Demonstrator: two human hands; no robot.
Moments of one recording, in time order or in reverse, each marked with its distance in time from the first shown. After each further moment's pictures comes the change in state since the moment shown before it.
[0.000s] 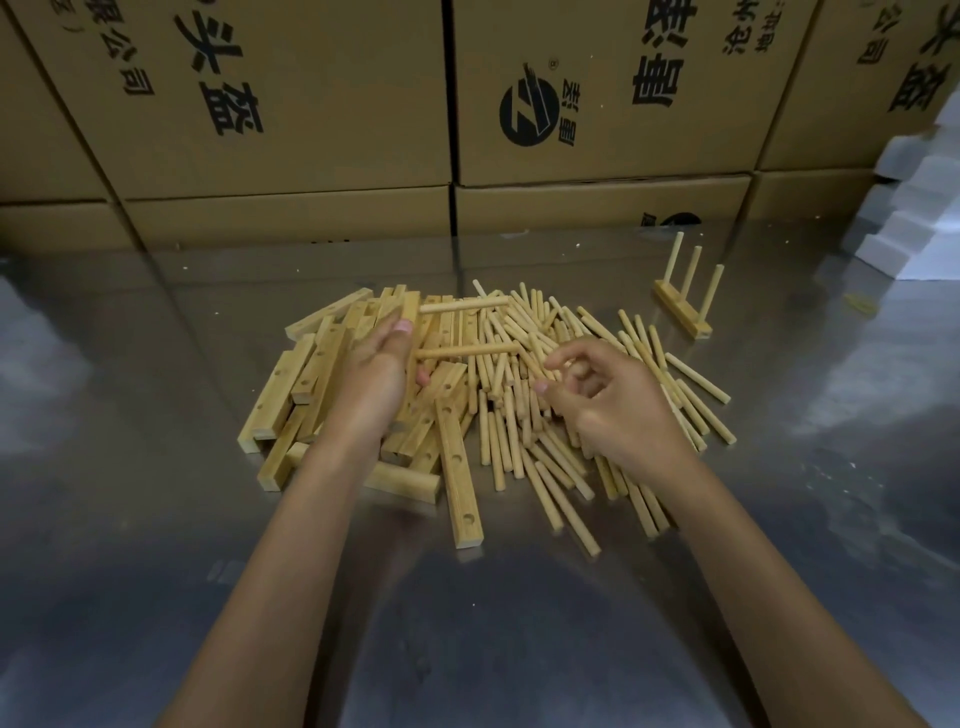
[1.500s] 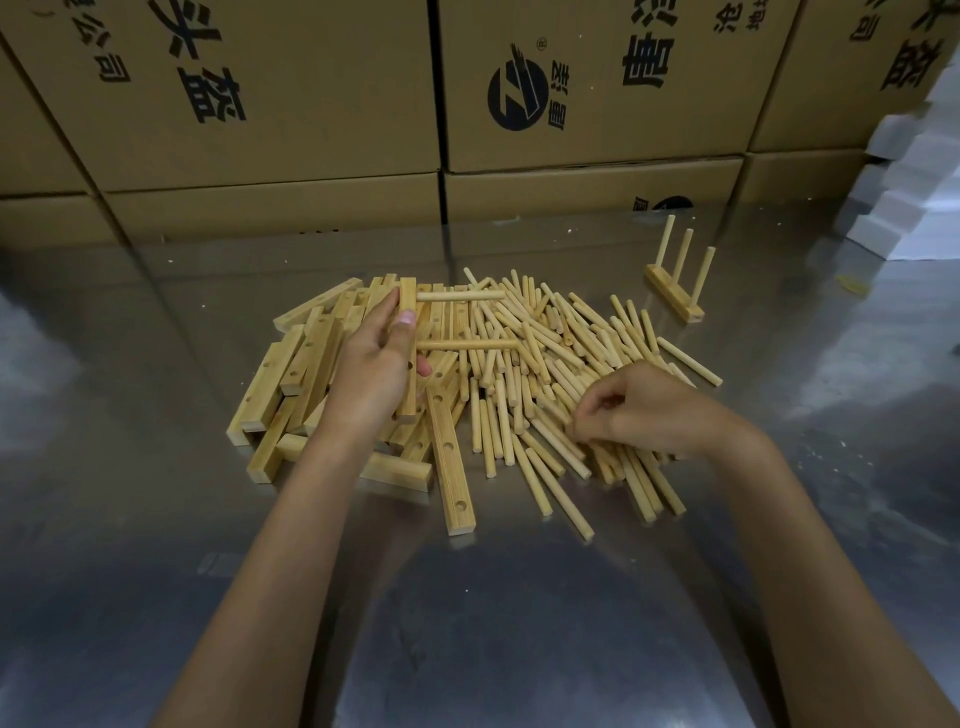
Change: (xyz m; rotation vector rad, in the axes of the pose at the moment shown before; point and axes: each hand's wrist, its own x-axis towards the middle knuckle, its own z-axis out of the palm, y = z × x) left_hand 0.001 -0.005 0.004 0.115 -0.010 0.124; right_hand 0.006 0.008 -0.040 -0.274 -0.443 0.304
